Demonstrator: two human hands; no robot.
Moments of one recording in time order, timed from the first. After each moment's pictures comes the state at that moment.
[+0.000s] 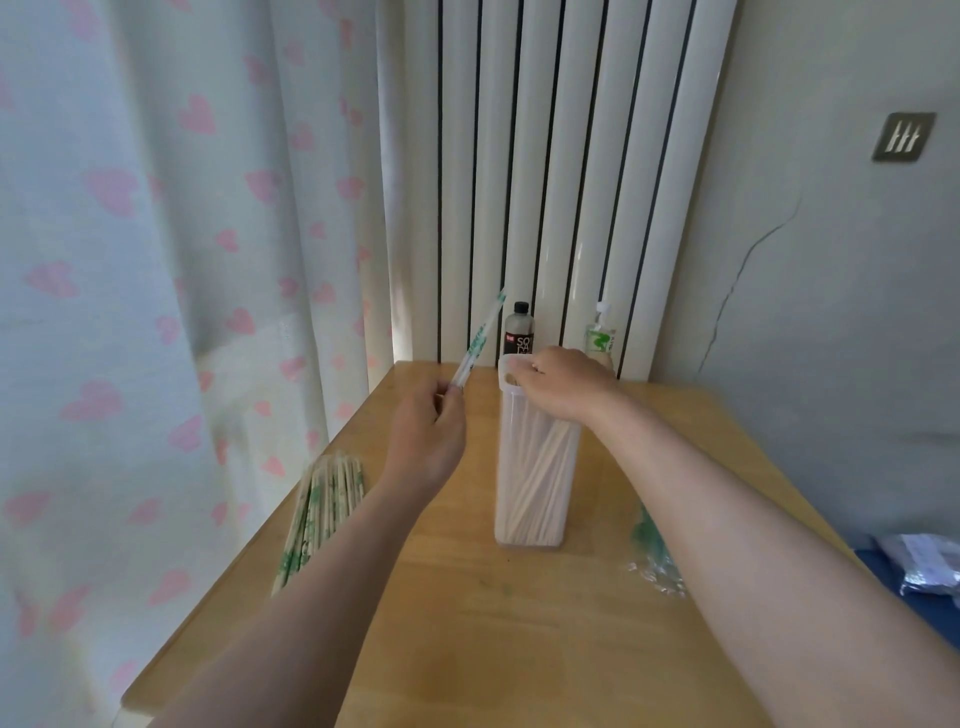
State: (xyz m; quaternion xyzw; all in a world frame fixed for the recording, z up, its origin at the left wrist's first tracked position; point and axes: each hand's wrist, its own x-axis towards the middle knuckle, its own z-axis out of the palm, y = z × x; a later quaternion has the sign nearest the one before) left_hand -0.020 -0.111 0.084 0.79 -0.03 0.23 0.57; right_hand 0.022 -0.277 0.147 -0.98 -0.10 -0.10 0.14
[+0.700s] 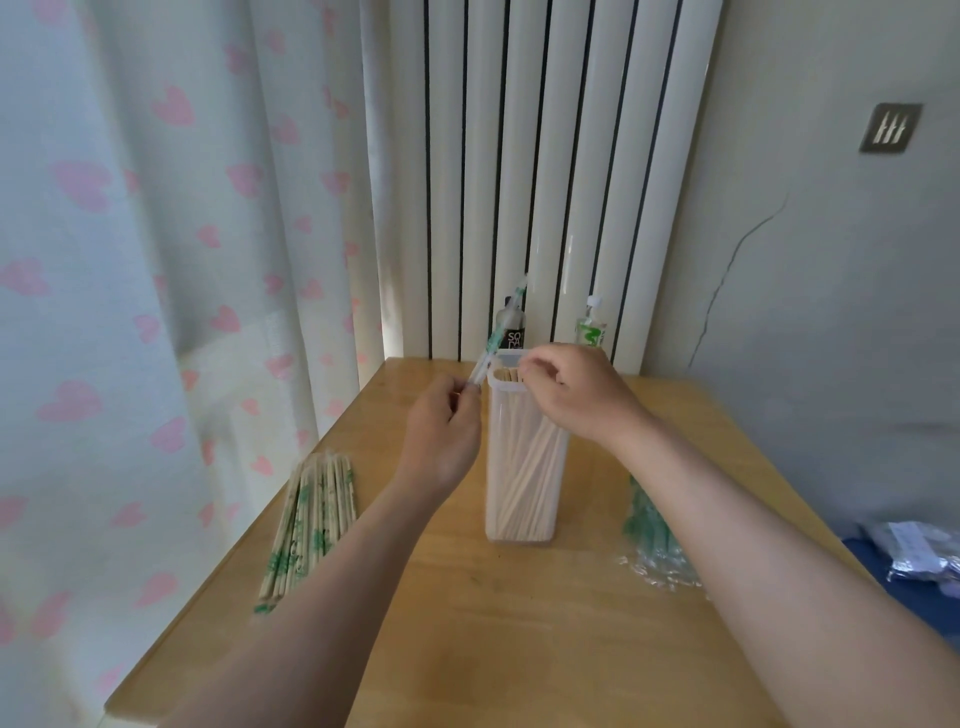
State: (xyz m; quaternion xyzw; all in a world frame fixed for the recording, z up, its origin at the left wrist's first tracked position) left_hand -0.022 -0.134 0.084 0.77 -0.07 0.19 0.60; right_hand 0.004 -0.304 0.129 -0.91 -0.22 -0.20 0.30
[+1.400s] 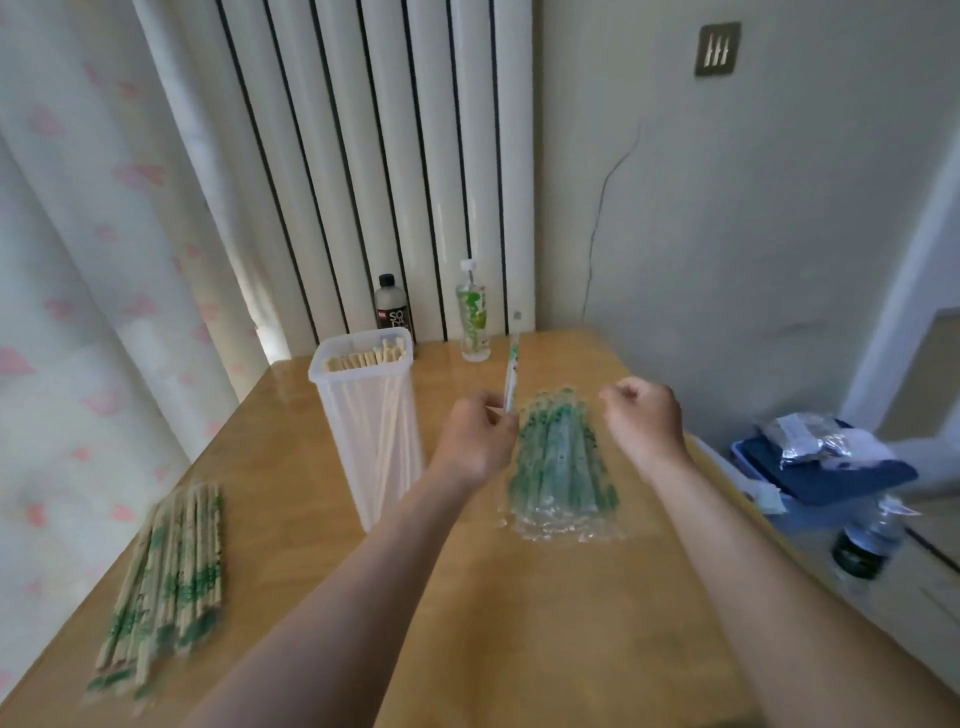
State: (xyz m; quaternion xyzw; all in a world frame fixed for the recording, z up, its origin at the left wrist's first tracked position) left_hand -0.004 -0.304 0.050 0.84 -0.12 0.03 0.53; right_hand -0.015 -0.503 0.024 -0.79 0.20 -0.27 0.50
